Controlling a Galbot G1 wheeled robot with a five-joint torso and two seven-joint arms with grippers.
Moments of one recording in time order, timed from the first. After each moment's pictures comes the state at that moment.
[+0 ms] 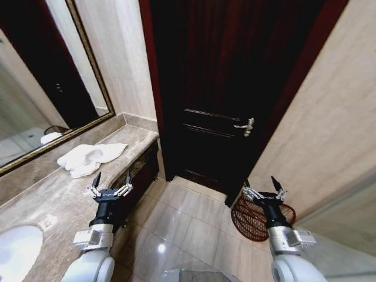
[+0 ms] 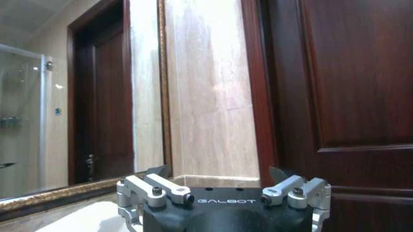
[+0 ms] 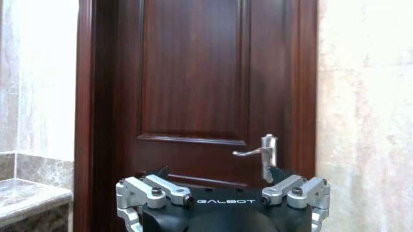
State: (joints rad) left arm 1.82 -1.47 -0.72 -2.39 -0.10 -0.13 -0.10; right arm -1.77 1.56 0.69 2.41 0.10 -0.03 -0.06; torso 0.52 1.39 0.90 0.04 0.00
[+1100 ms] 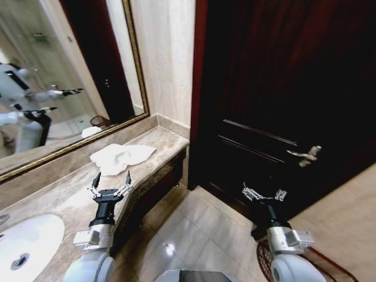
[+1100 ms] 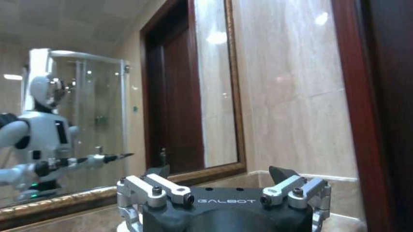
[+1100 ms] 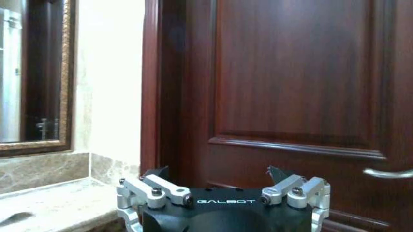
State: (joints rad) left arm 1.82 -1.47 -0.72 -2.39 -0.10 -0.14 -0.10; right arm -1.76 1.56 0.69 2.40 0.10 -0.03 -0.06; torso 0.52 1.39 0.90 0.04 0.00
